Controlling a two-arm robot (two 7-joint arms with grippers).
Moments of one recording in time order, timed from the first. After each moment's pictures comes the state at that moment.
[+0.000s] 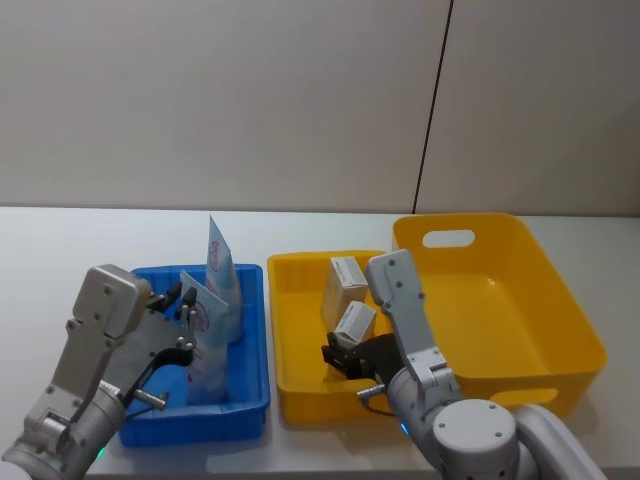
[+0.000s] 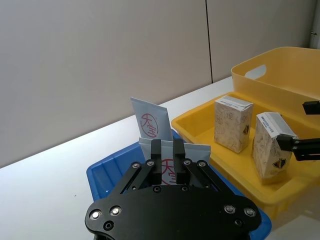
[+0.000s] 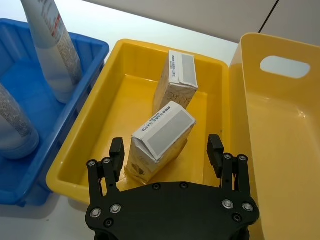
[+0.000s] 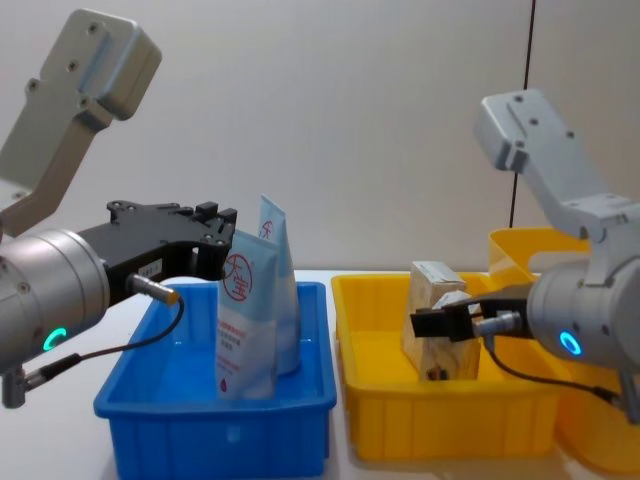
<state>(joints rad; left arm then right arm) -0.24 0.38 0.45 -1.63 -0.20 0.01 -0.01 0.27 0.10 -0.41 -1.53 0.04 0.53 -0.12</state>
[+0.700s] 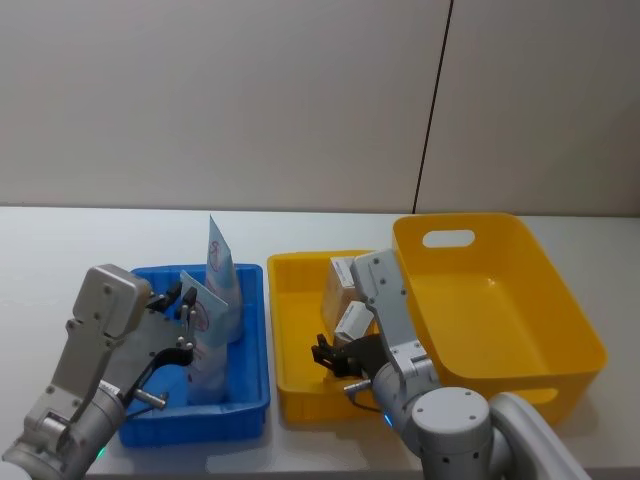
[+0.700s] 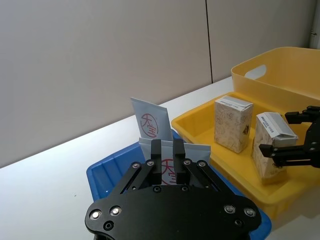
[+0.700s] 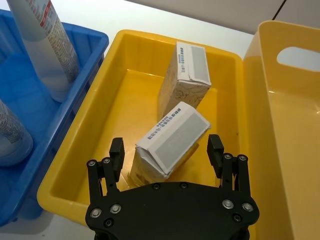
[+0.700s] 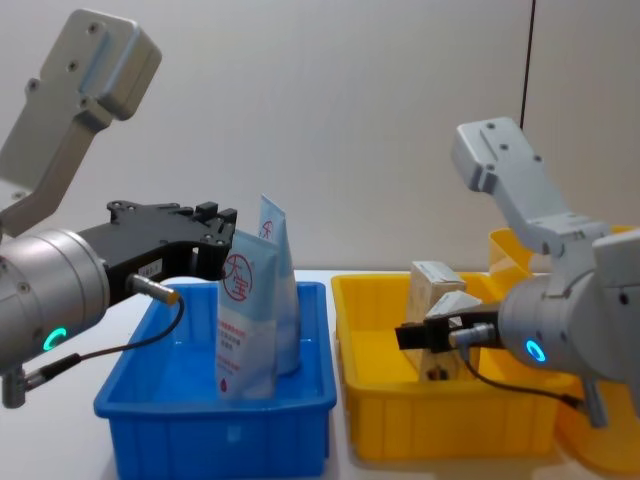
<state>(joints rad) -0.24 0.38 0.45 -1.63 -0.20 0.01 -0.01 0.34 0.04 -0.40 -1.39 0.03 0.51 -0.11</state>
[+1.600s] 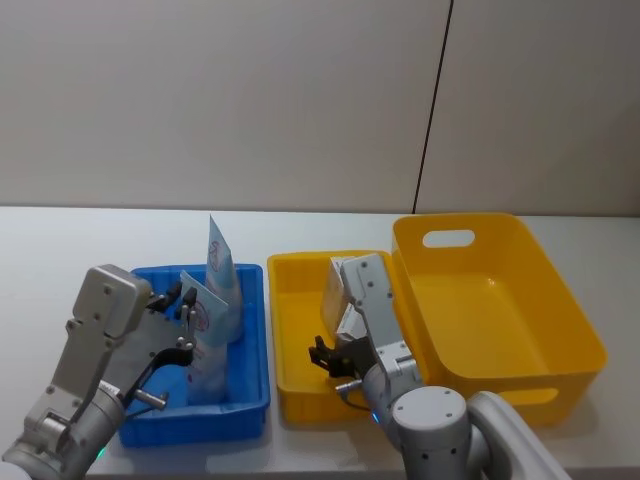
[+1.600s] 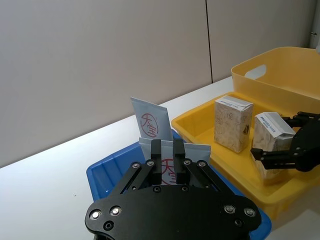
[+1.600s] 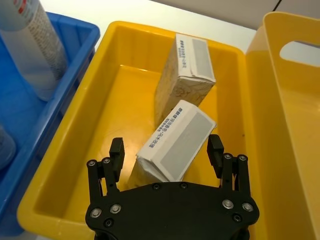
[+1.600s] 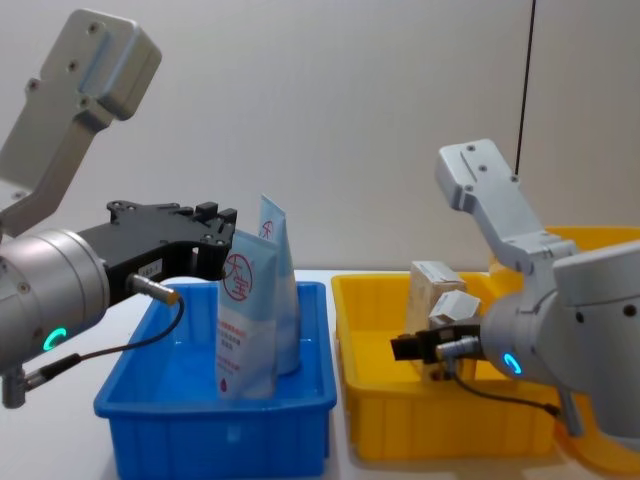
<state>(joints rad) -0.24 0.38 0.45 -1.63 -0.20 0.01 -0.01 0.38 0.00 -0.40 -1.29 0.00 0.47 -0.14</state>
